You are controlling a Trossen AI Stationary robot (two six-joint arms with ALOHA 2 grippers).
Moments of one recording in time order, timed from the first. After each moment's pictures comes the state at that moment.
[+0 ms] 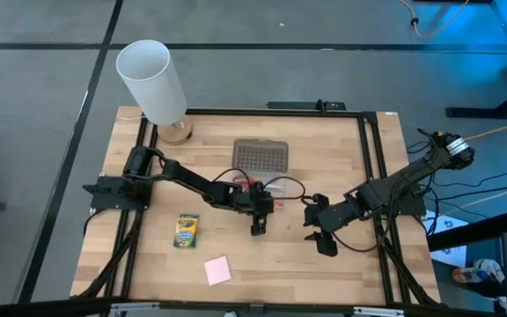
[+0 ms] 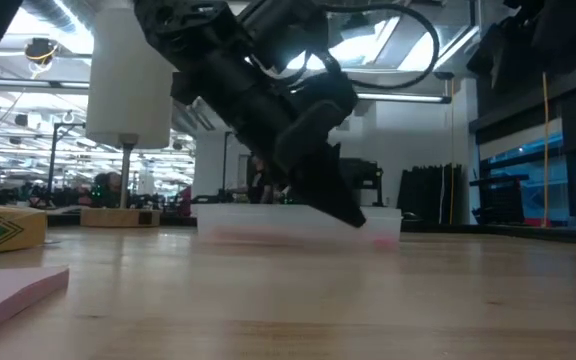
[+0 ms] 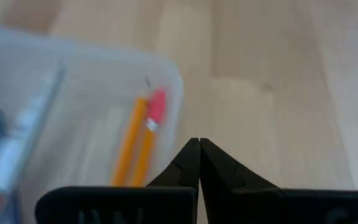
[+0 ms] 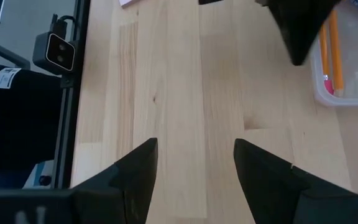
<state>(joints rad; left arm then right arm) -0.14 2.02 1.15 0.12 -0.15 -0.21 0.50 1.30 0.91 -0.51 0.07 0.58</state>
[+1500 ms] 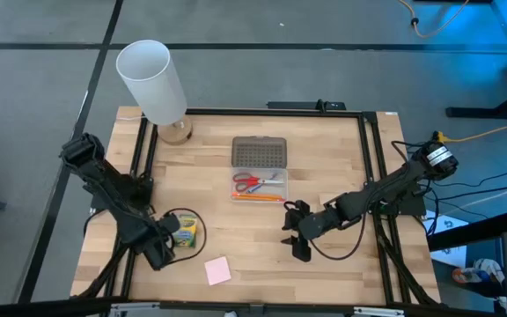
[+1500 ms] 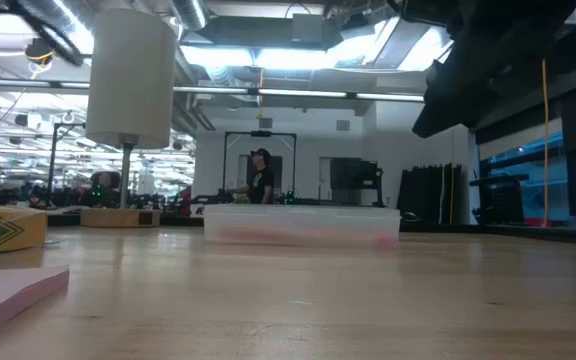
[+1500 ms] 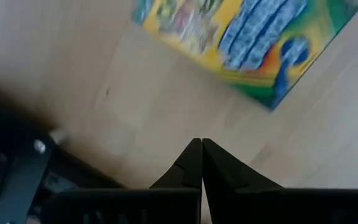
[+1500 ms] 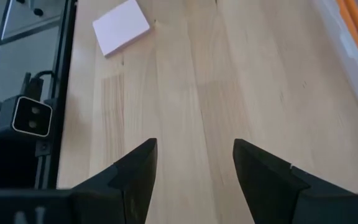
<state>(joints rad) -0.88 1.45 0.90 -1.09 -0.09 -1.46 0.47 1.54 0.90 -0.18 0.16 0.63</state>
